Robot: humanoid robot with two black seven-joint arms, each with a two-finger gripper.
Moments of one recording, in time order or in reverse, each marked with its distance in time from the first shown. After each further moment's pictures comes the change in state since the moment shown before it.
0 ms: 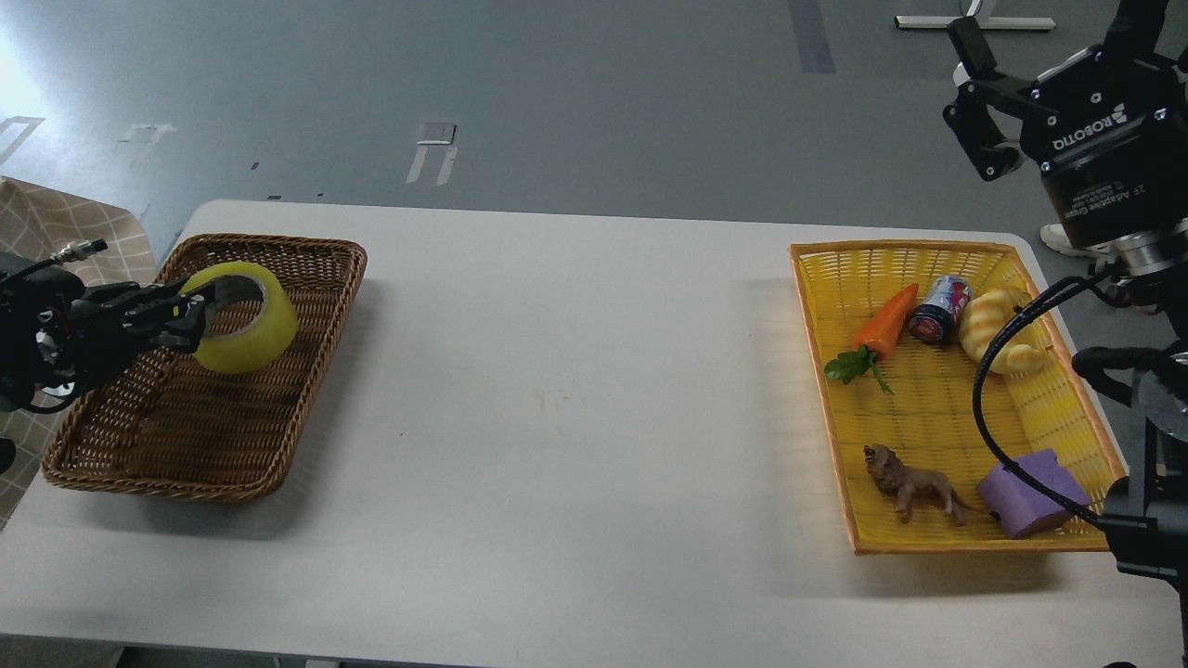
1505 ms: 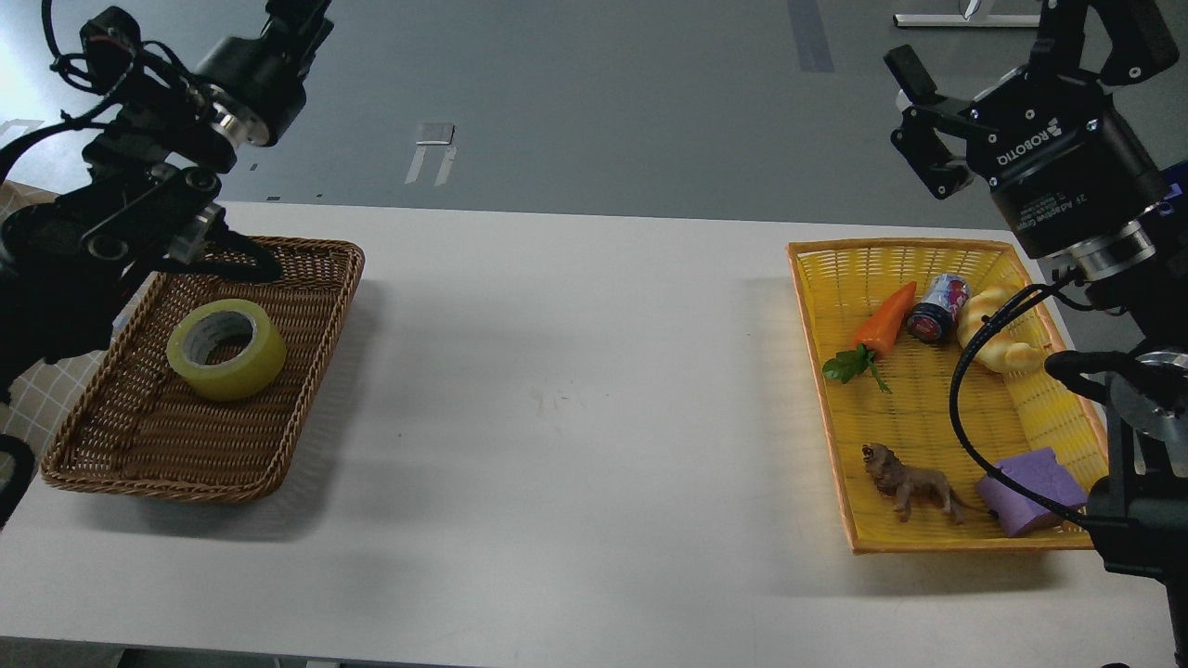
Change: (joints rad) left arm -0.557 -0.460 -0.032 0.105 -1.136 -0.102 -0.036; right arm 0.035 -0.010 -0.077 0.003 -0.005 0.000 -0.075
